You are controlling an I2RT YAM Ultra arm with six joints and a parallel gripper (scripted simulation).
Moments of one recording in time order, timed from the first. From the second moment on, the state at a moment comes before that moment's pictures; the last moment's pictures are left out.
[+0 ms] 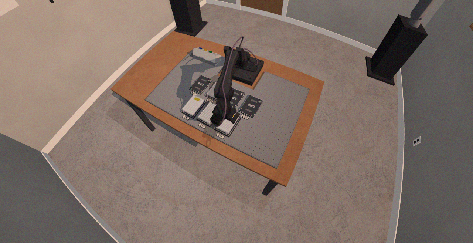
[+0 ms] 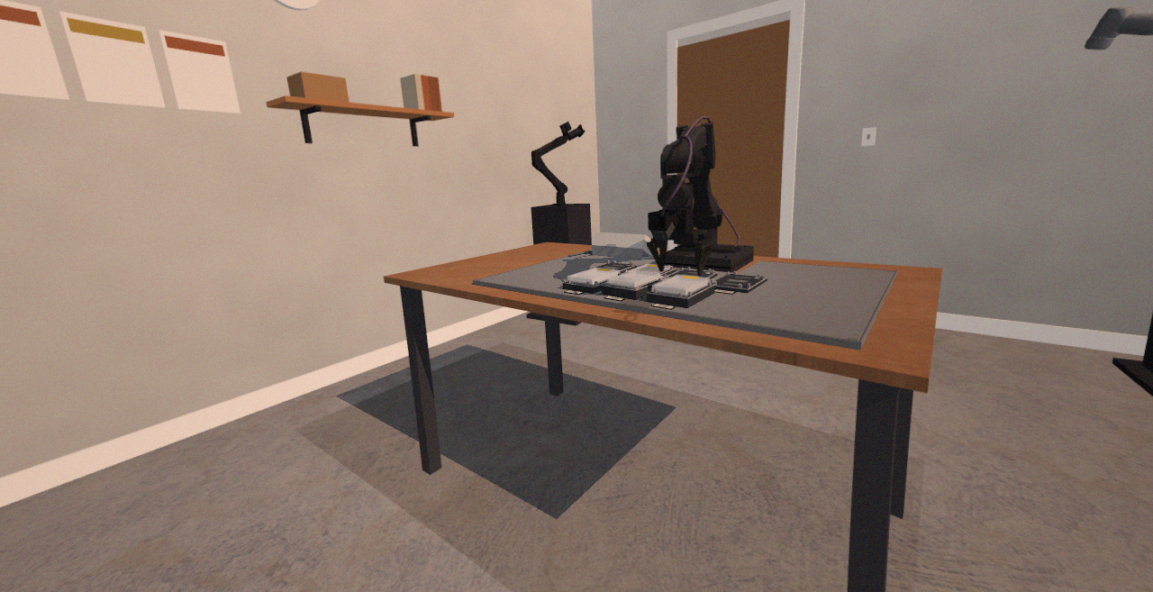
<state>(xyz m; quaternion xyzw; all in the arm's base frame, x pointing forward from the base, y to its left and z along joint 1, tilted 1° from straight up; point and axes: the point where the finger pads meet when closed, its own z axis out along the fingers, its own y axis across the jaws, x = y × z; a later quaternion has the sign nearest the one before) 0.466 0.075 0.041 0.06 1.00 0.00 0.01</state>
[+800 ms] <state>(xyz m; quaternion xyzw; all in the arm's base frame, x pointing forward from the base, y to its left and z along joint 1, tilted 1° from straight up) 0.467 0.076 0.042 0.06 1.00 0.00 0.01</state>
